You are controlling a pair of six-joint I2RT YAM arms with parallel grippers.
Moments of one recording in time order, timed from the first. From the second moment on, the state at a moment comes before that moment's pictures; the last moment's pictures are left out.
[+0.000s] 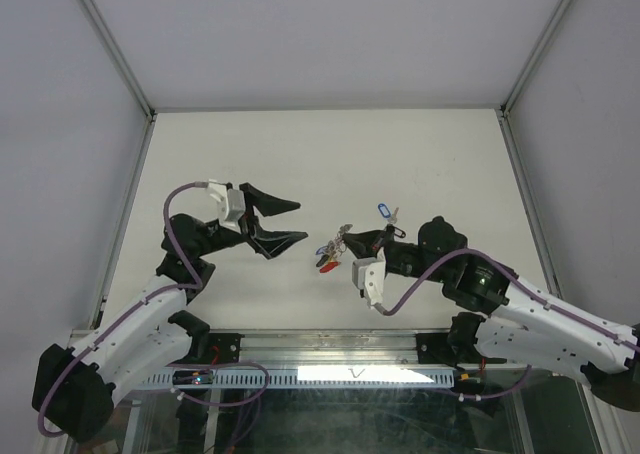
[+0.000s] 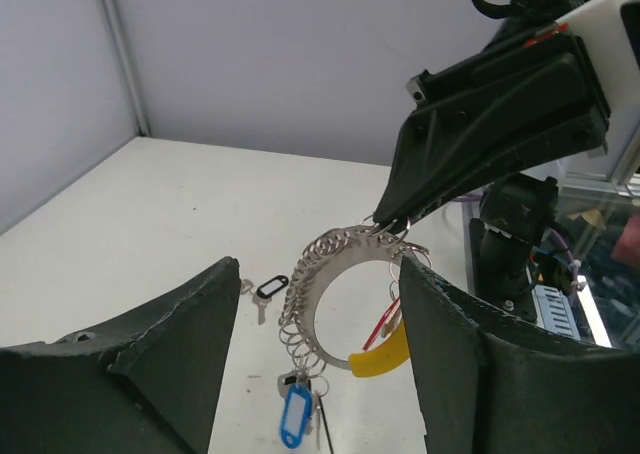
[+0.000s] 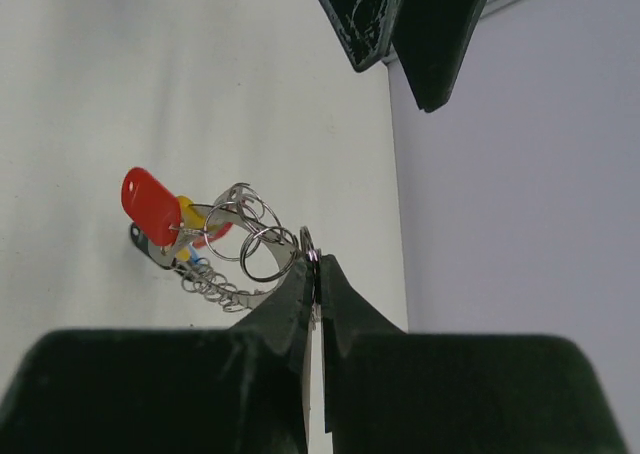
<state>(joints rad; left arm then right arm) -0.48 0.83 0.46 0.73 0.80 -0.28 1.05 0.75 0.72 -0.20 -0.21 -0.97</state>
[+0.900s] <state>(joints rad) -0.74 0.86 0.44 0.71 0.75 -0.19 1.05 0.71 0.72 -0.15 -0.30 -1.24</state>
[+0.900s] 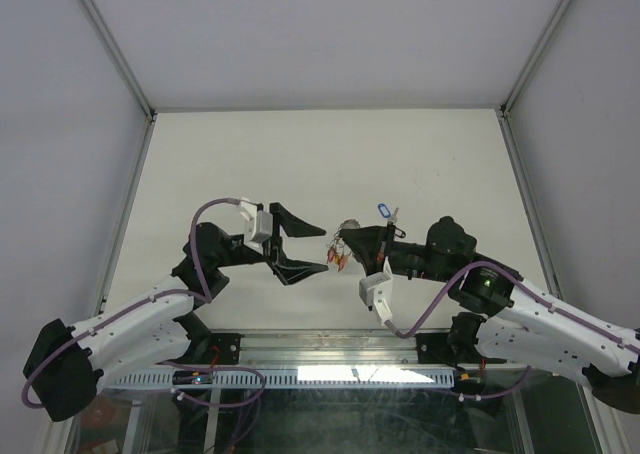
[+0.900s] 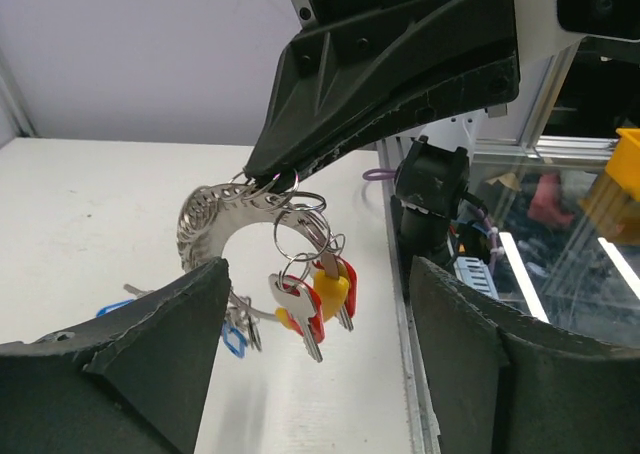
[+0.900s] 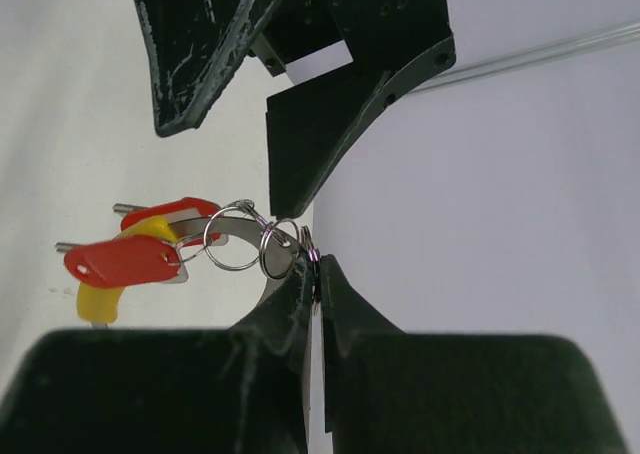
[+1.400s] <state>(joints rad) -0.84 0.99 0.44 0.74 0.63 -0.22 1.05 0.73 0.72 -0.13 -0.31 -1.26</state>
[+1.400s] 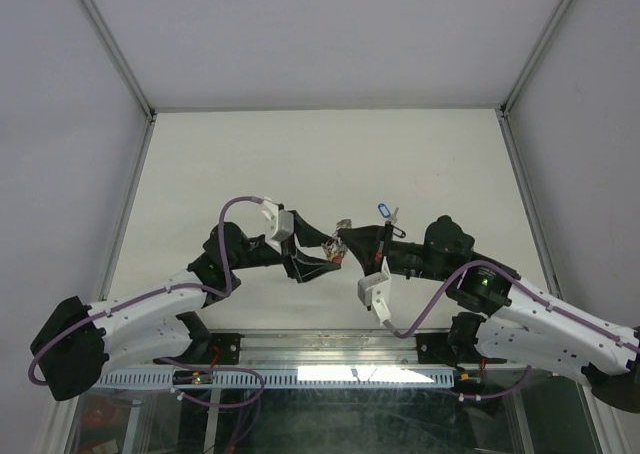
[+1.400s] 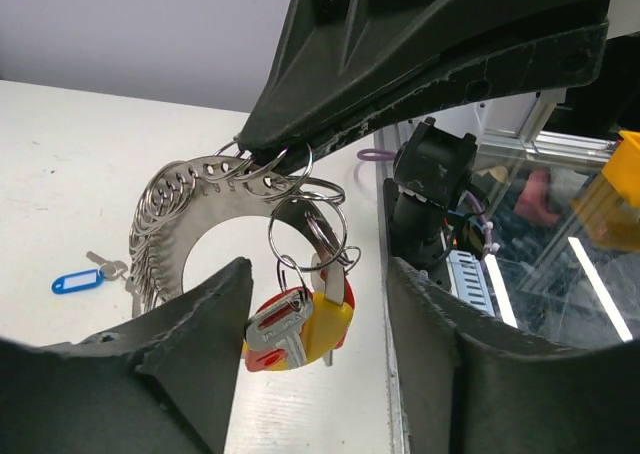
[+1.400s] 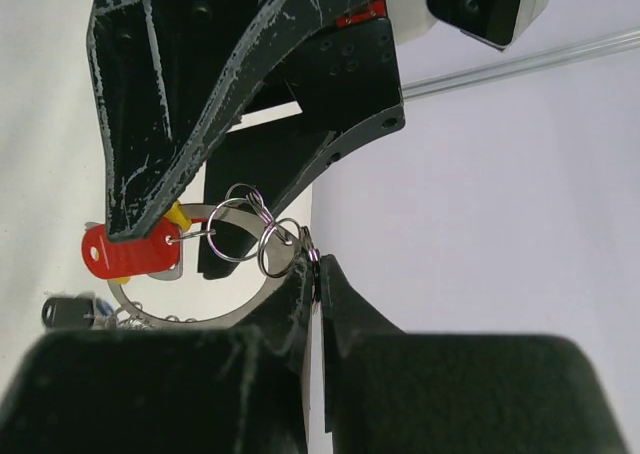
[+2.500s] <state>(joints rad) -0.86 0.91 0.46 0.59 0.51 -0.13 1.04 0.74 0.73 -0.12 -0.27 -1.00</state>
